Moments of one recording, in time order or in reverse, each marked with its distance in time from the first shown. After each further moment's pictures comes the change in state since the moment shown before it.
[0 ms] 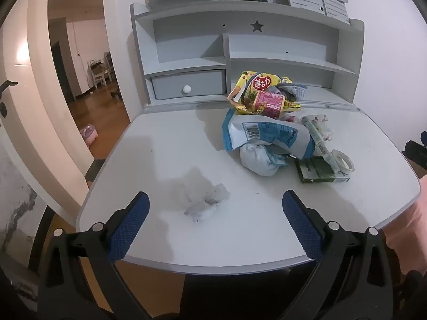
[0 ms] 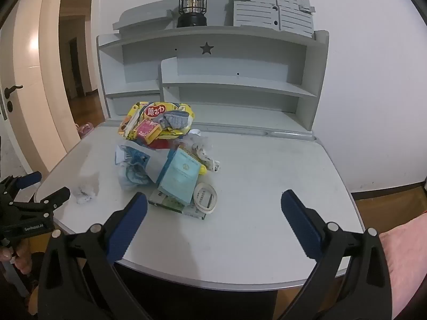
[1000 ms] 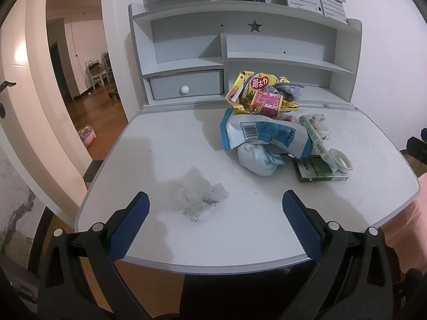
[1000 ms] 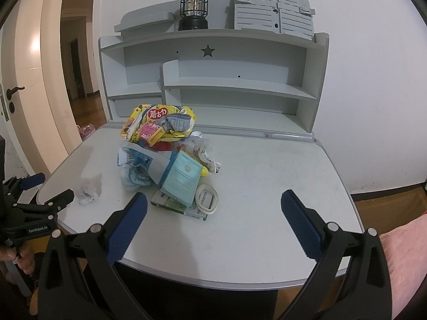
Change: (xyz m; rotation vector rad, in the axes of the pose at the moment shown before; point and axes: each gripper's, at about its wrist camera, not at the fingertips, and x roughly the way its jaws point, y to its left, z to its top) left arm -0.001 0.001 0.001 0.002 -0.002 -0.009; right arm -0.005 0.002 0.001 0.002 -0.011 0.001
